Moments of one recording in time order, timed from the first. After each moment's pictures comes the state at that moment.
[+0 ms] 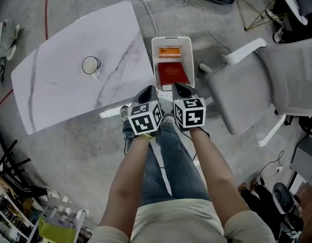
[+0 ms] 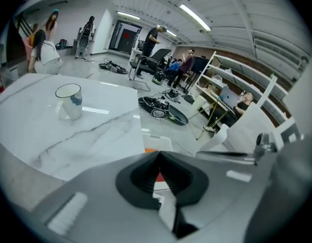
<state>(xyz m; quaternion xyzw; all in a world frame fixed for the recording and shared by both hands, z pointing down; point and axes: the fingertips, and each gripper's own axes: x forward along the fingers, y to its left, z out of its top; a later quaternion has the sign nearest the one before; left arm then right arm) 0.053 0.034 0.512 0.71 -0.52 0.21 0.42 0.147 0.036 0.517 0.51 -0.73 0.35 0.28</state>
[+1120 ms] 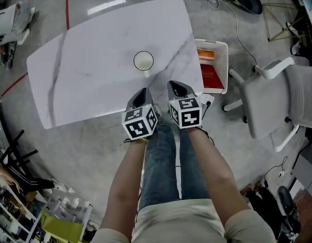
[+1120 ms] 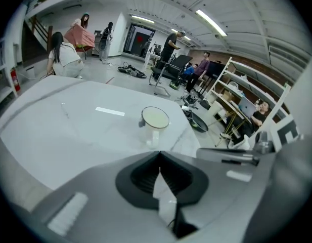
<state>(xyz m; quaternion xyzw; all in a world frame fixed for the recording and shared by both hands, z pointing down) -0.194 0.011 0.518 0.66 -0.58 0.21 0.43 -0.096 -0.007 0.527 0.46 -0.77 0.34 0.28</state>
